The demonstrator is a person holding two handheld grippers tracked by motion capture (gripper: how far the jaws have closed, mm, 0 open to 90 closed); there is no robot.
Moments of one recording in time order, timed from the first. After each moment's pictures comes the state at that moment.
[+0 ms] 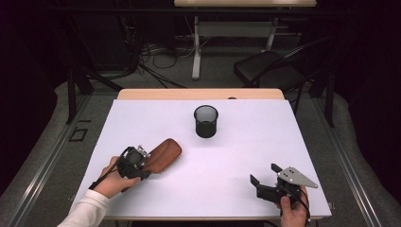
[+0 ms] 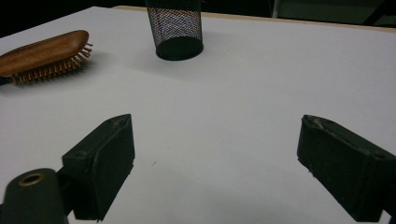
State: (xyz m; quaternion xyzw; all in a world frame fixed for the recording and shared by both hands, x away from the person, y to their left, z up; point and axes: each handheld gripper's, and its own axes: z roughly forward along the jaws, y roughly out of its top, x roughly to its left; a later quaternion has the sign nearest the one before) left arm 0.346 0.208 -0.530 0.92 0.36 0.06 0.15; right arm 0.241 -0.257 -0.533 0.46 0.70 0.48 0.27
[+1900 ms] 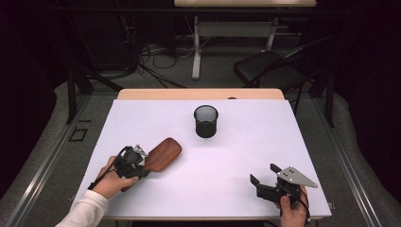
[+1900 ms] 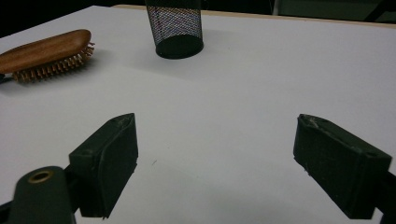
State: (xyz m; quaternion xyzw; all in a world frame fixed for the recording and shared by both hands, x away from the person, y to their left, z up) left arm 0.346 0.216 -0.530 0.91 0.36 0.05 0.18; right arm 0.242 -0.257 -0.535 0.46 0.69 0.48 0.27
